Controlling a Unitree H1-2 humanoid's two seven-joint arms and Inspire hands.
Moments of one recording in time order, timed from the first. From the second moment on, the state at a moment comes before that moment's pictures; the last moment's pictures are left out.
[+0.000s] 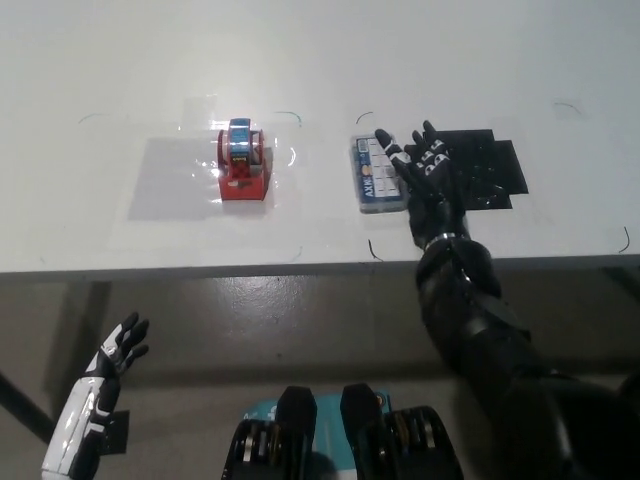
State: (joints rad) left_arm 0.09 0.25 0.05 0.00 0.02 -0.43 -0.11; right_arm -1.03 0.10 -0.42 1.38 0.32 -0.42 0.02
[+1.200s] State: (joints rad) left_arm 0.05 0.25 0.05 0.00 0.02 -0.43 -0.12; right_arm -1.10 0.24 -0.54 1.39 0.47 -0.41 -0.03
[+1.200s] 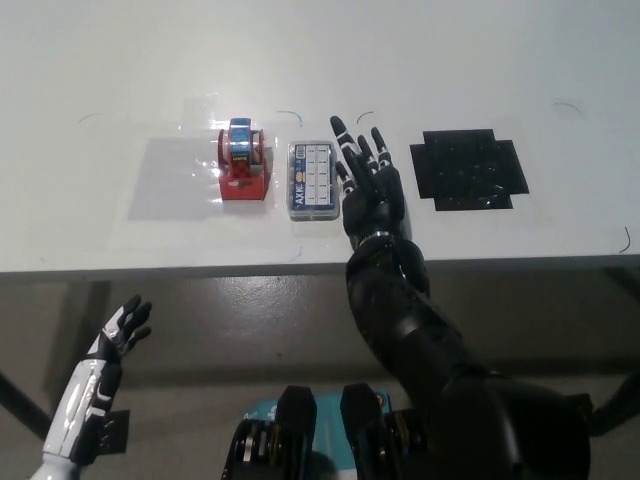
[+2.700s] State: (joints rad) left_arm -0.01 0.27 0.07 0.00 0.01 -0.43 -0.13; right_arm -1.11 0.24 -0.31 1.41 0.40 -0.38 -0.09
